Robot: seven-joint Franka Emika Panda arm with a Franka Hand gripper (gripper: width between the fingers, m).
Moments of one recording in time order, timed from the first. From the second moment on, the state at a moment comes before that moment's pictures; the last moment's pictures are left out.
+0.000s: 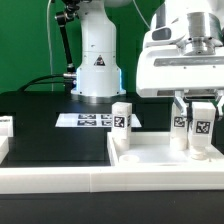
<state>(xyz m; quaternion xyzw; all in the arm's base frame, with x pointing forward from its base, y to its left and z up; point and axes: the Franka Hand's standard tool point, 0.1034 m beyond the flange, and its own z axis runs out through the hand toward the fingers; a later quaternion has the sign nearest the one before) 0.619 0.121 0.092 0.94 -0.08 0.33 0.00</state>
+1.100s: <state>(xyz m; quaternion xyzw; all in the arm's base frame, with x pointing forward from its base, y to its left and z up) 0.616 0.123 0.076 0.94 -0.09 0.33 0.01</state>
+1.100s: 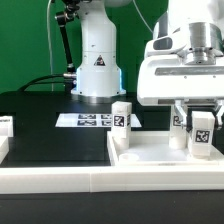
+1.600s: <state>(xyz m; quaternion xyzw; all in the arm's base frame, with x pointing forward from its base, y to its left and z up) 0.615 0.122 0.074 0.94 -0.09 0.32 0.01</state>
